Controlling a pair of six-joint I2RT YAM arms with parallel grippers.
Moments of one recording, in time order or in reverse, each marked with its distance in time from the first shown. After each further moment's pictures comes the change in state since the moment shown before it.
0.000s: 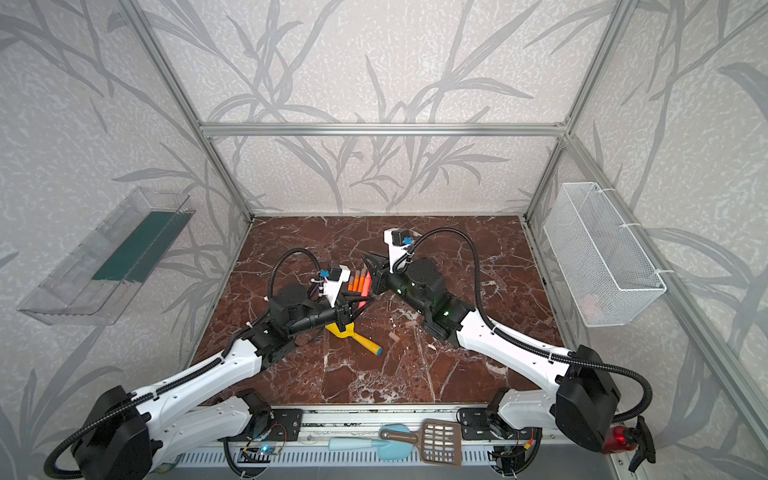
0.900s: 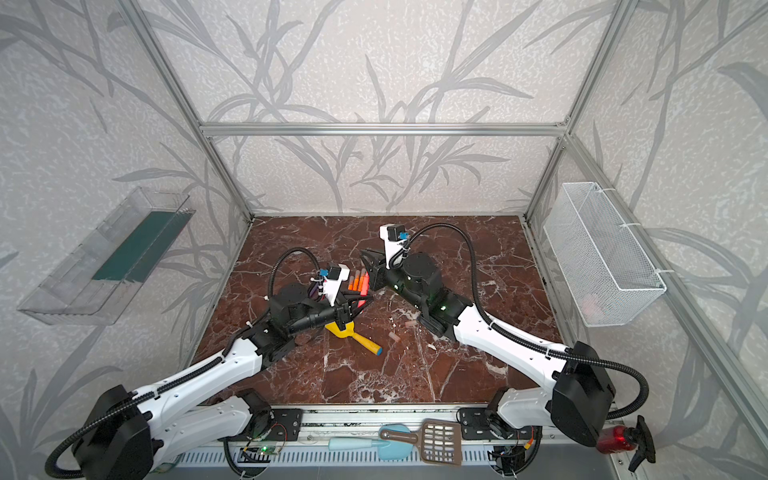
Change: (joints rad) left arm 0.003 0.005 0.000 -0.003 0.000 -0.007; right arm 0.000 0.039 0.062 -0.041 -0.030 -0.010
